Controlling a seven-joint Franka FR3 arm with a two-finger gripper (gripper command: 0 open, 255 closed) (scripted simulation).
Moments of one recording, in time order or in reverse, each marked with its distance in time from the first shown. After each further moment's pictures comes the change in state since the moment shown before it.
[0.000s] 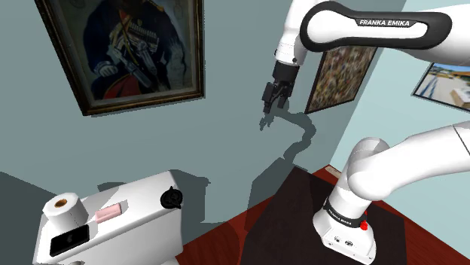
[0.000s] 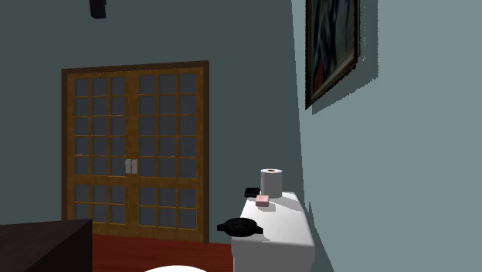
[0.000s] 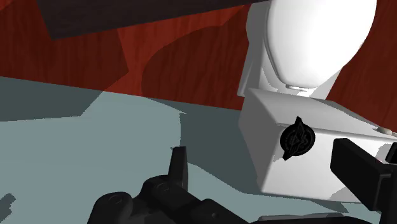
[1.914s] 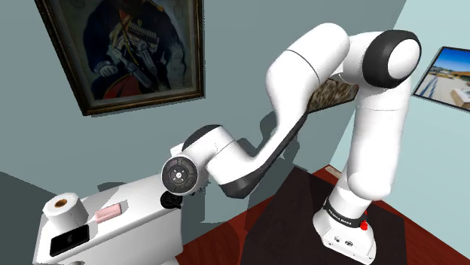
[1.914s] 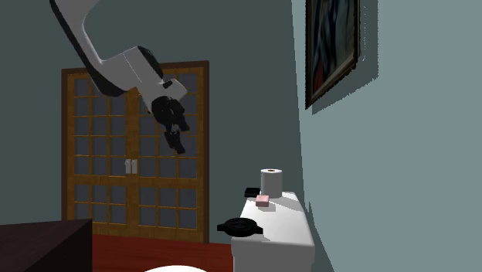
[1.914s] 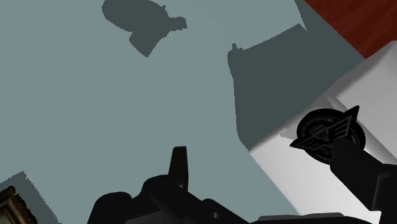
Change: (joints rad) arm 0.004 1.044 0.836 0.268 -1.142 0.132 0.962
